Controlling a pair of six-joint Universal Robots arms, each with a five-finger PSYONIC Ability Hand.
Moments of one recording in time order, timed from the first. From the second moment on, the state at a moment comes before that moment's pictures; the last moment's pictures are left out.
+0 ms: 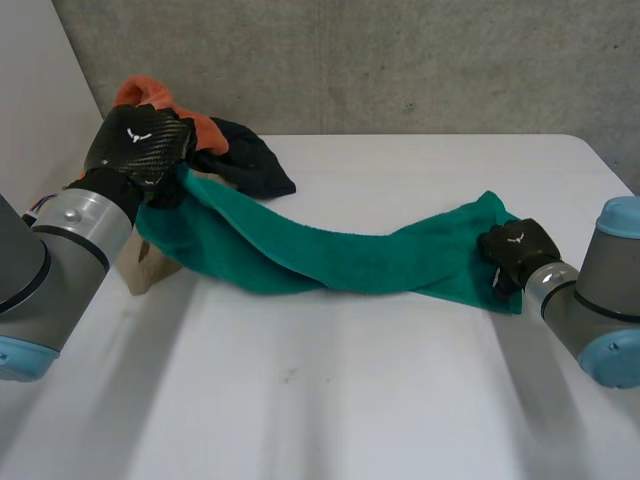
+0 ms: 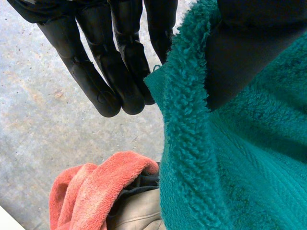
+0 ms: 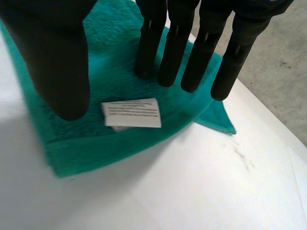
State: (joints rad) left arm 4.40 -1.74 -1.63 3.44 -1.41 3.49; right arm 1.76 -0.92 1.48 -0.20 1.41 2.59; left_hand 1.18 1.19 1.19 1.20 0.96; right_hand 0.69 0.68 0.69 0.68 0.51
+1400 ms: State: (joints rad) left arm 4.45 -1.86 -1.64 3.07 -1.38 3.59; right arm 1.69 -1.00 1.15 0.75 1.31 2.40; left_hand 1.18 1.19 1.19 1.20 0.96; right_hand 1.12 1.18 1.19 1.19 0.98
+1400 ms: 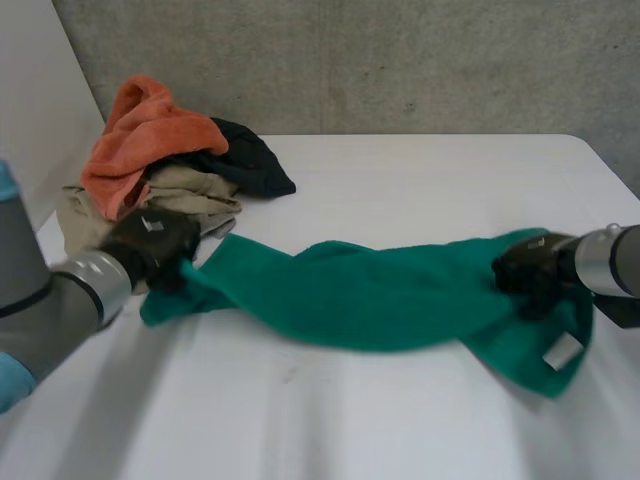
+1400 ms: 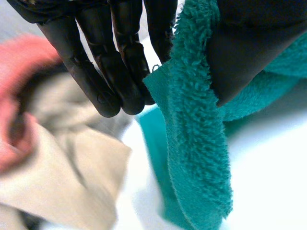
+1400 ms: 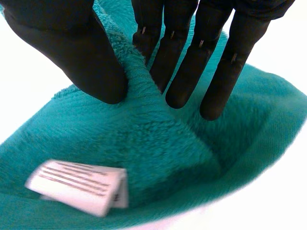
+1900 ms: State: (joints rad) left arm 4.40 -1.94 -0.99 3.66 -1.65 3.42; right arm 1.66 -1.16 0.86 -0.07 1.36 2.96; left_hand 1.18 1.20 1.19 1.20 0.96; right_hand 1.12 1.18 1.19 1.19 0.99
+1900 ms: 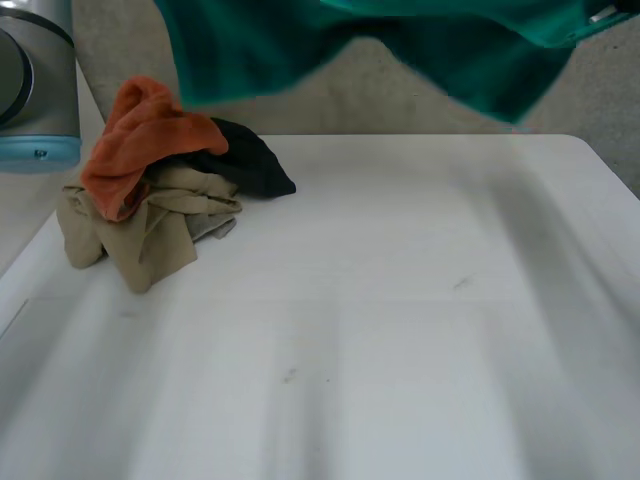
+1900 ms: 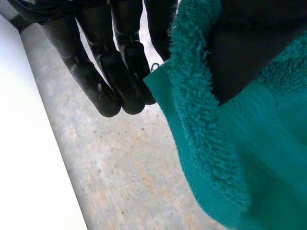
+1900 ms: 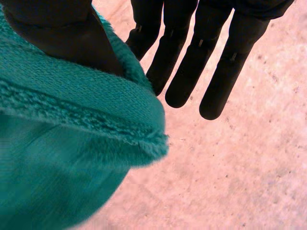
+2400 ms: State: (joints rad) left arm 4.41 -2.09 -1.65 3.66 -1.56 3.41; right arm 1.60 -0.84 1.12 0.36 1.15 2.52; left_hand 1.18 1.20 1.19 1.20 0.96; right_hand 0.44 0.44 0.46 0.46 0.27
